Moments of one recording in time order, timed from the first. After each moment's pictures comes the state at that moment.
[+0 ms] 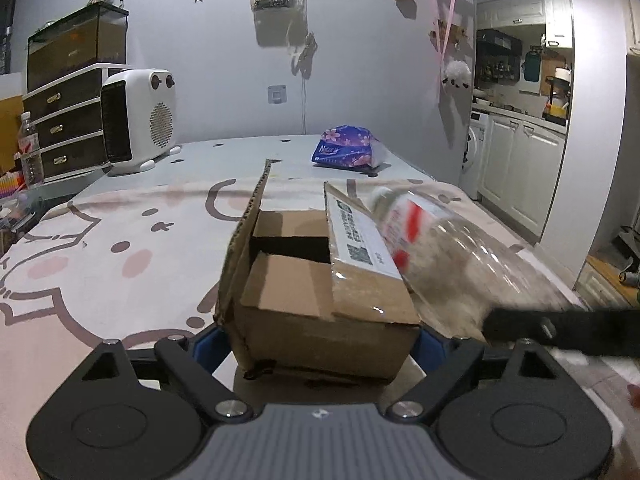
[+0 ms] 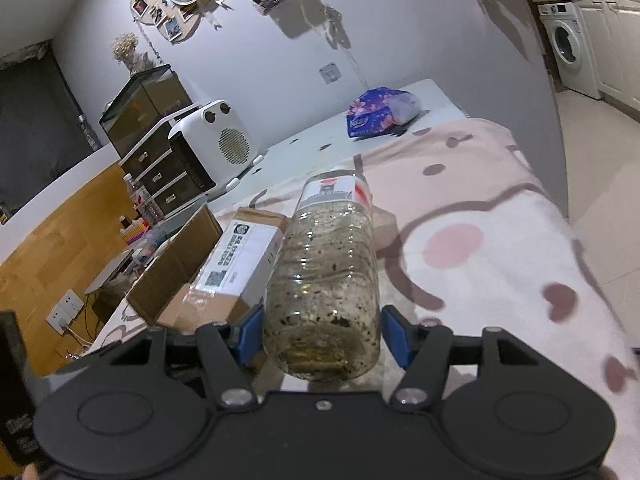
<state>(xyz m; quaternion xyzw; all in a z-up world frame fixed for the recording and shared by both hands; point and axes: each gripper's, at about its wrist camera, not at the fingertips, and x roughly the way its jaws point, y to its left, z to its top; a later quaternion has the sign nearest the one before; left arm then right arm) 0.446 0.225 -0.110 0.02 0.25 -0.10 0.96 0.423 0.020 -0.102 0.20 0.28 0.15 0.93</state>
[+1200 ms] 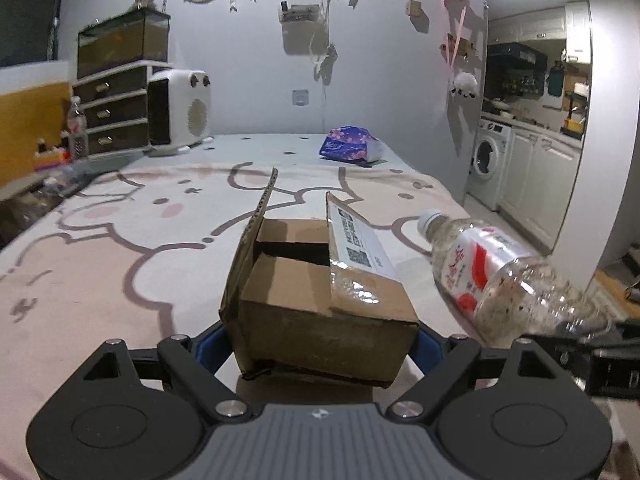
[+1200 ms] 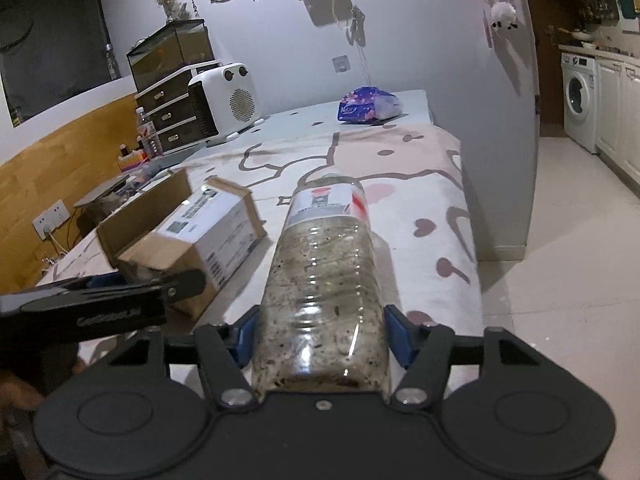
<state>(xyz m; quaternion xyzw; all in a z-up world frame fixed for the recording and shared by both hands) 0.317 0.187 -0.107 0.00 0.25 -0.04 0.97 0.311 -0.032 -0.103 0.08 0.29 0.15 0.94</state>
